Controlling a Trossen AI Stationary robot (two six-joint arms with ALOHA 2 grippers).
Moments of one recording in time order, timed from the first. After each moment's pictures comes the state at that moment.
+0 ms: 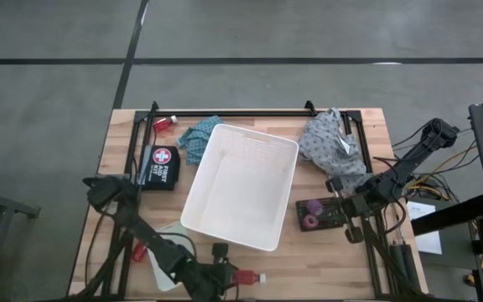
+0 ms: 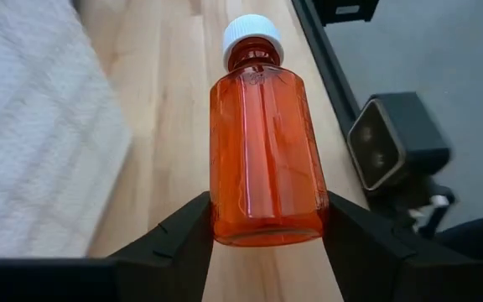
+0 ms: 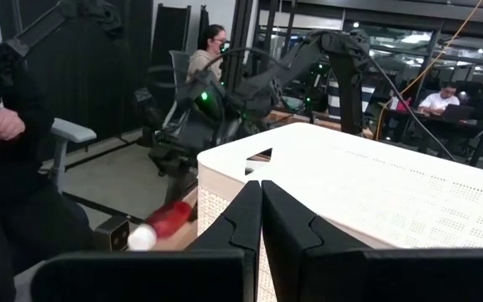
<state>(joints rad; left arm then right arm) -0.76 2.00 1.23 -0.02 -0.48 -0.42 0.72 0.66 0.29 0.42 0.39 -0.12</state>
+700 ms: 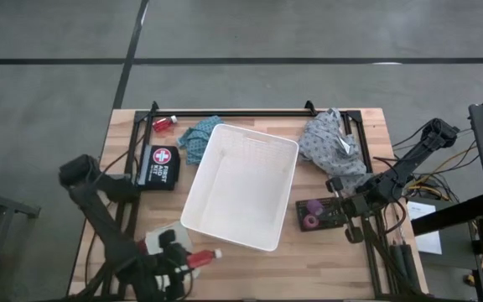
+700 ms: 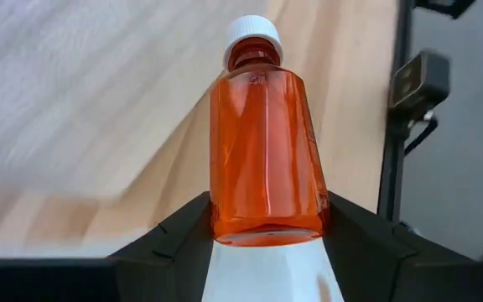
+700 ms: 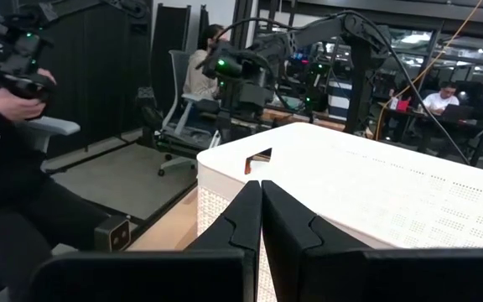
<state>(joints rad) -0.98 1.67 1.23 -0.78 -0.61 -1.19 0.72 0.66 0.29 0.42 0.39 -0.12</state>
